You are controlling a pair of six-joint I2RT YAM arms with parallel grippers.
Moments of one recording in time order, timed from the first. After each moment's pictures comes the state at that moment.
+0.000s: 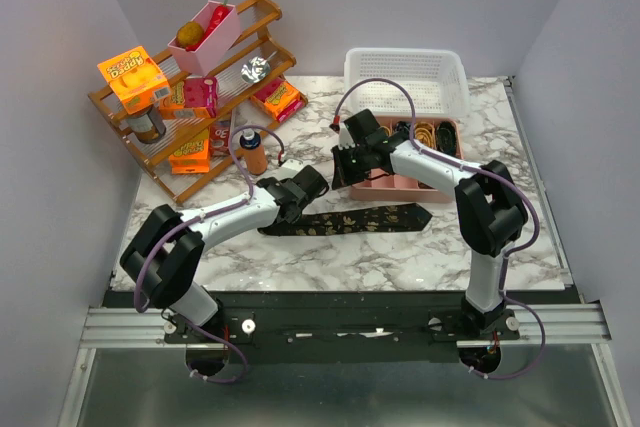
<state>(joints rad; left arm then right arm) -0.77 1.53 0.97 -0.73 -0.66 -0.51 0.62 1.94 1.42 -0.44 -0.28 0.26</state>
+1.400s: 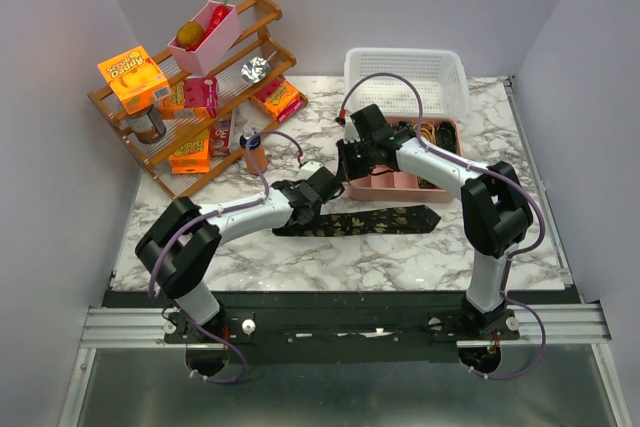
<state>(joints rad) -0.83 1.65 1.00 -0.56 -0.47 -0.54 0.58 1.90 1.42 -0.43 -0.28 0.26</state>
